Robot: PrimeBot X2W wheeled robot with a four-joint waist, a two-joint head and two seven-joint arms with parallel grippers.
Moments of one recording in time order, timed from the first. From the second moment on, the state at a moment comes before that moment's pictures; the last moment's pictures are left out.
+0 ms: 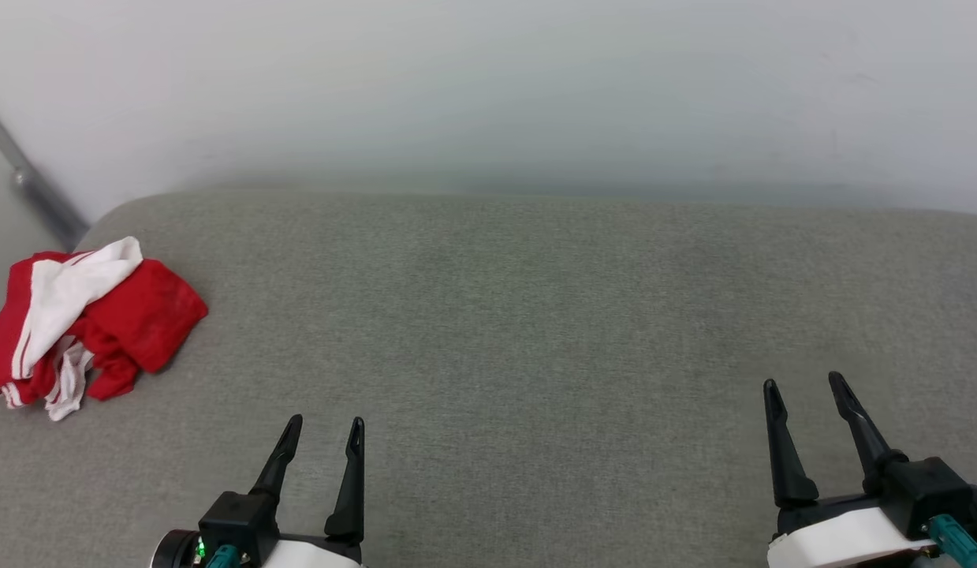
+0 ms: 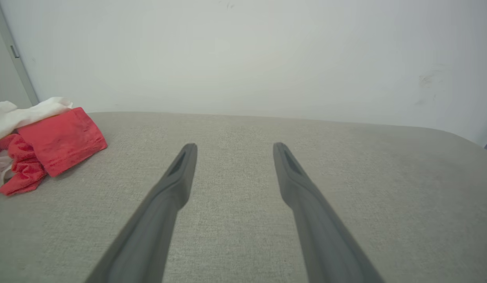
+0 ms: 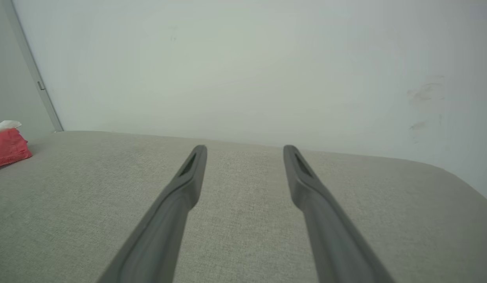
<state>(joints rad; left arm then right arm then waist) 0.08 0.05 -0.09 0.08 -0.14 -0.07 -0.26 0.04 -0.05 -0.03 0.07 0.05 0.13 -0.26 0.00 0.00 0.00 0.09</state>
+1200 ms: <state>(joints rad) 0.09 0.05 -0.03 0.07 -0.12 -0.08 -0.26 0.04 -0.05 0.06 0.10 0.08 0.13 -0.26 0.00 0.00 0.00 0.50</state>
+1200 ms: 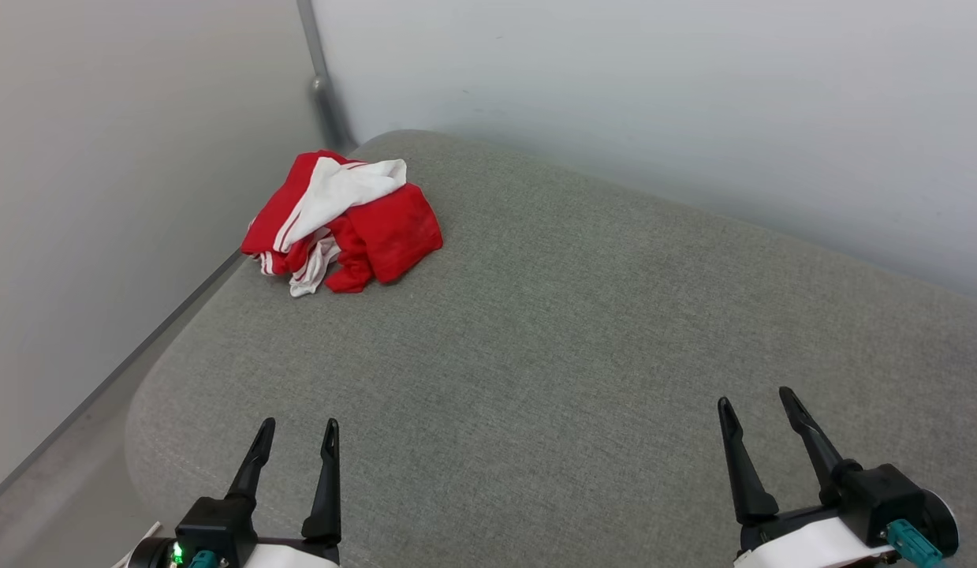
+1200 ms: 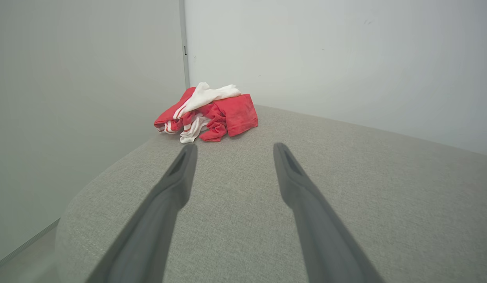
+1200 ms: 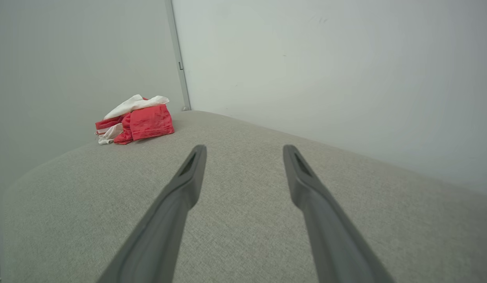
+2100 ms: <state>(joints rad) -0.06 0.05 0.03 0.08 -0.16 -0.11 -0.26 -0.04 -0.05 0.07 0.09 0.00 0.13 -0.26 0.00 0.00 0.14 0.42</state>
